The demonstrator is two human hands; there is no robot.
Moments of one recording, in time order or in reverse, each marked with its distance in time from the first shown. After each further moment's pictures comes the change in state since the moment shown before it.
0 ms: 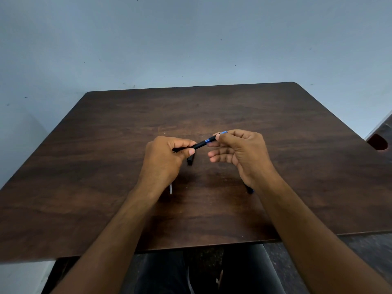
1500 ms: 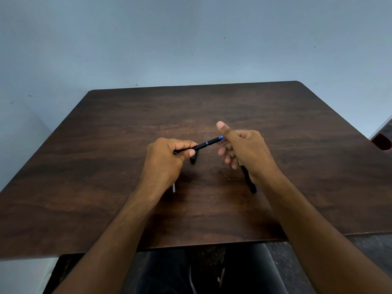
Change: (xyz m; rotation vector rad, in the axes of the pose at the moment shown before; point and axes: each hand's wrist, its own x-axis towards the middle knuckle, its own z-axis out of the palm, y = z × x) left_hand -0.006 0.001 -0.004 -0.018 0.009 0.006; right_hand 0.001 -0.009 0.000 -0.433 0.052 0.009
